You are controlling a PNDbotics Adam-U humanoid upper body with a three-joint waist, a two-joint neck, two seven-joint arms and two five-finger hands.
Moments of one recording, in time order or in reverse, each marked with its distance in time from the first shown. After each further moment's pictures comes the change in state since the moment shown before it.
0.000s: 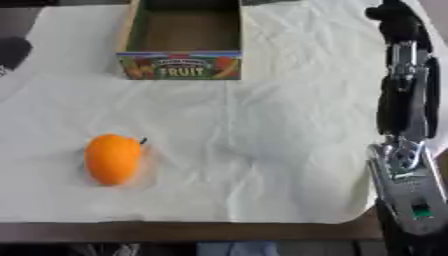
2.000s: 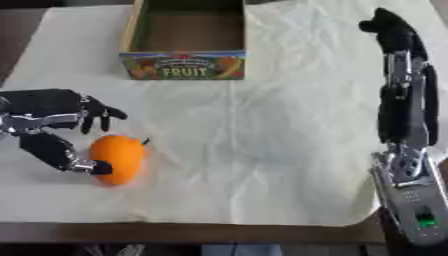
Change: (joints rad) left arm -0.026 -0.132 -0.179 0.376 0.107 -0.127 -0.452; right arm 0.008 0.001 0.019 0.000 0.005 0.024 0.026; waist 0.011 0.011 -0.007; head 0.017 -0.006
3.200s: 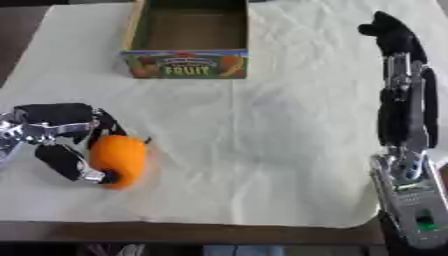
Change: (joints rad) left arm 0.025 -0.045 -0.006 0.047 0.073 0.064 0.042; right arm 0.000 0.010 0.006 0.000 0.002 0.015 0.005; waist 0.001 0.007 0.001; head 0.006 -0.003
